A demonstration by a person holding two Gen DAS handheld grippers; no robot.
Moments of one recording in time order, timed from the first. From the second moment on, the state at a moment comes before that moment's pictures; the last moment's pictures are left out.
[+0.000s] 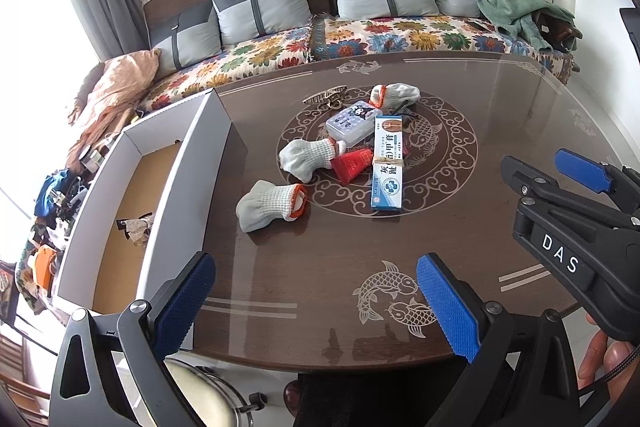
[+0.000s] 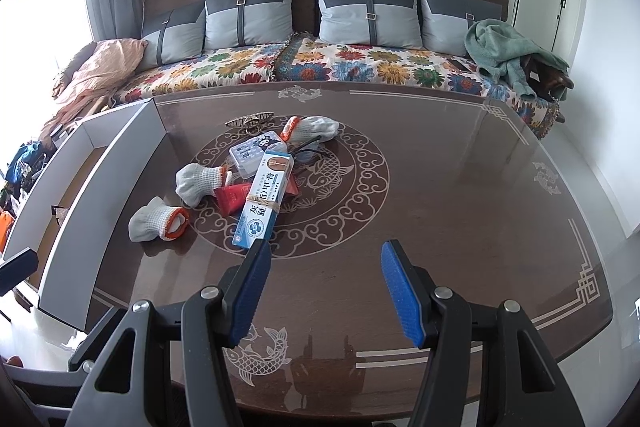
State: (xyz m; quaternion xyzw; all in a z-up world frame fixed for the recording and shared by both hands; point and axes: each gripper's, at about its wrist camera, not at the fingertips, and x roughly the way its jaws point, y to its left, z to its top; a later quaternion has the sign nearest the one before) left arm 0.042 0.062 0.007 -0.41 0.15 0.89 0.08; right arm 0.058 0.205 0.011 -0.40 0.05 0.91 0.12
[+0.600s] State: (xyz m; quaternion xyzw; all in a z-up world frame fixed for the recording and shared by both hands) left arm 0.035 0.051 0.001 -0.43 0.13 0.89 0.09; right arm 0.056 0.201 0.007 -0.40 0.05 0.91 0.11
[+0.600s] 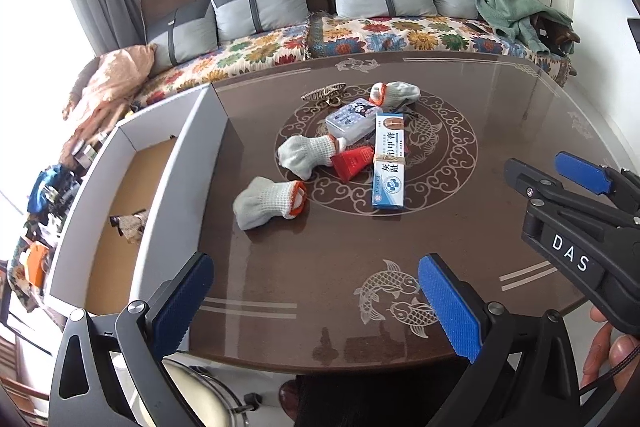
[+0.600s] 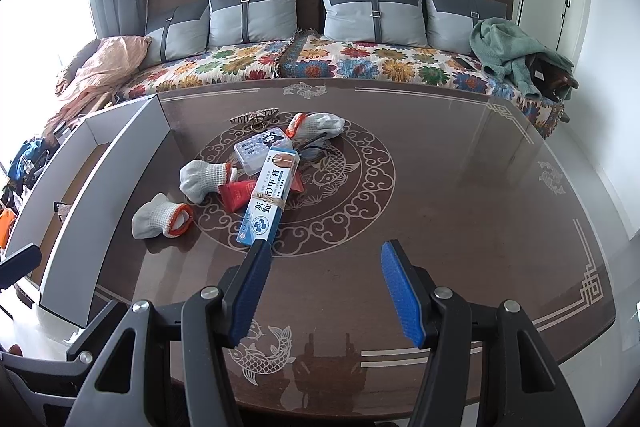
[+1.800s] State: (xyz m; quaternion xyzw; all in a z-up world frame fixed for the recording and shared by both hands) left arm -0.001 -0.002 -0.052 -0.49 0.05 0.87 0.04; right arm 0.025 0.200 -0.059 -0.46 0.11 0.88 0.05
